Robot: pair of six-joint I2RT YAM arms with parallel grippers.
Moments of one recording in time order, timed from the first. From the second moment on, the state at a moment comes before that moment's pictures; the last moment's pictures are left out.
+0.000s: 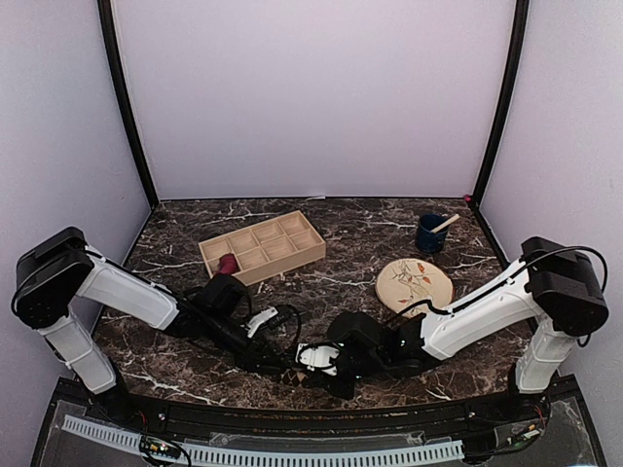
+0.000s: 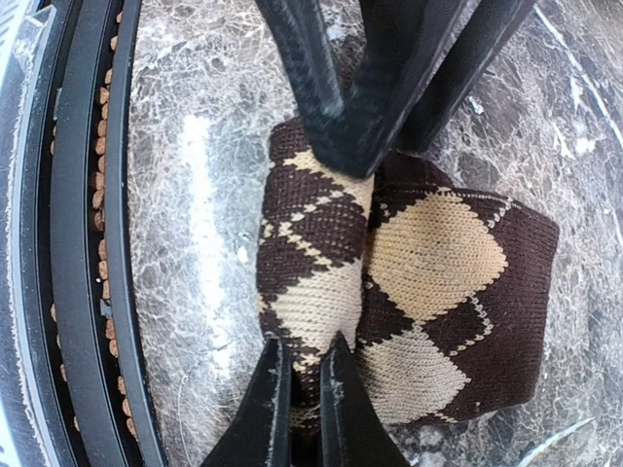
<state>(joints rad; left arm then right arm) -0.84 1.64 0.60 0.10 0.70 -0.15 1.30 1.75 0.79 0.14 -0.12 -0.10</state>
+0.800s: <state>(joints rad) -0.98 1.25 0.23 0.54 0.24 -0.15 1.14 1.79 0.82 0.10 -0.47 0.07</state>
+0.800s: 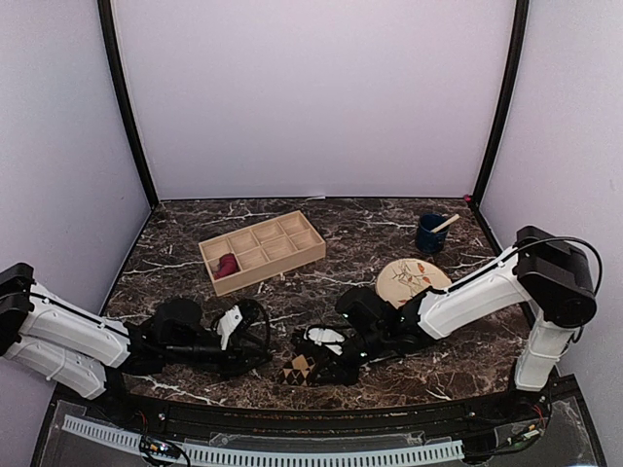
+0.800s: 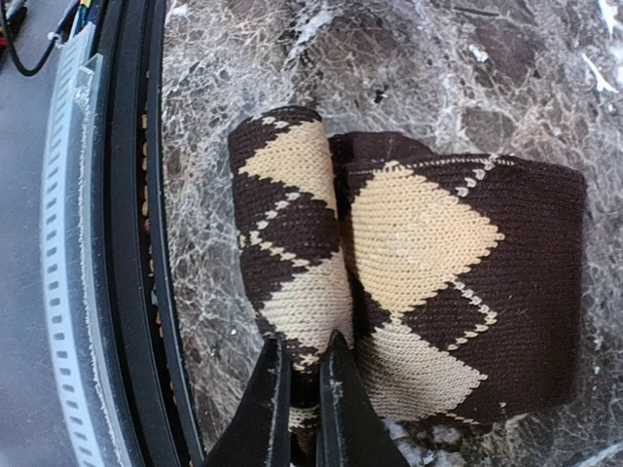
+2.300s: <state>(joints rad) -1.31 1.56 0.43 0.47 0.00 0.38 1.07 1.83 0.84 0.04 -0.70 0.12</state>
